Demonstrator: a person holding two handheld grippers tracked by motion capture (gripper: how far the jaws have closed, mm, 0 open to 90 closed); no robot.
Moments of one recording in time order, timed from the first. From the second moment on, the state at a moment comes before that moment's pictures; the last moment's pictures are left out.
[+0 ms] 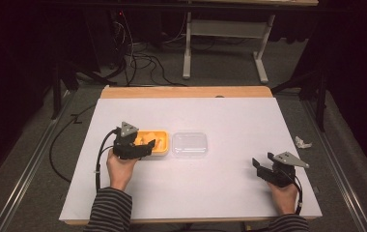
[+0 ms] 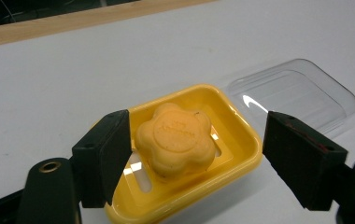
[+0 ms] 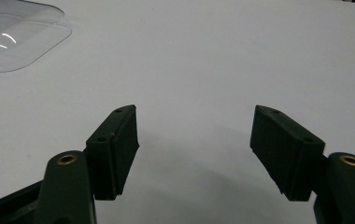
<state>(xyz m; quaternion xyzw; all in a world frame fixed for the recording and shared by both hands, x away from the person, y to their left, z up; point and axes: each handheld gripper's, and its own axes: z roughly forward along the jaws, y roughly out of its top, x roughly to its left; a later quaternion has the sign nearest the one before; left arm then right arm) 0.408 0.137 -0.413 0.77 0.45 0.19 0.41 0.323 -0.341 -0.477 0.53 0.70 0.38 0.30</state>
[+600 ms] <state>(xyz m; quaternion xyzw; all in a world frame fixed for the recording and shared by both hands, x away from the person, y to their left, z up) 0.389 0.143 -0.409 0.76 0.44 0.20 0.44 0.323 -0.341 -0.477 0.53 0.70 0.38 0.30</state>
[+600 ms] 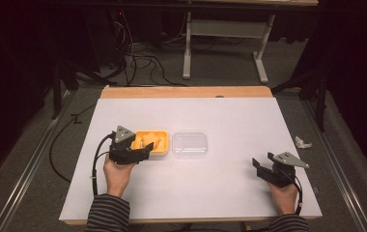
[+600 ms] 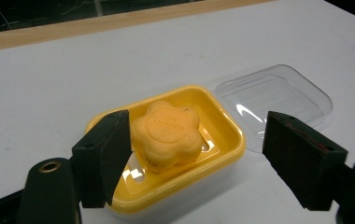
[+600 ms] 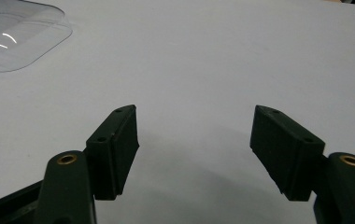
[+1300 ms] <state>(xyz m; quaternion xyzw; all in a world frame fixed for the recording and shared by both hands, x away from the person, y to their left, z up) 0.374 0.143 -0.412 0.75 0.43 0.18 0.46 0.323 -0.341 -0.477 0.53 0.70 0.38 0.30</state>
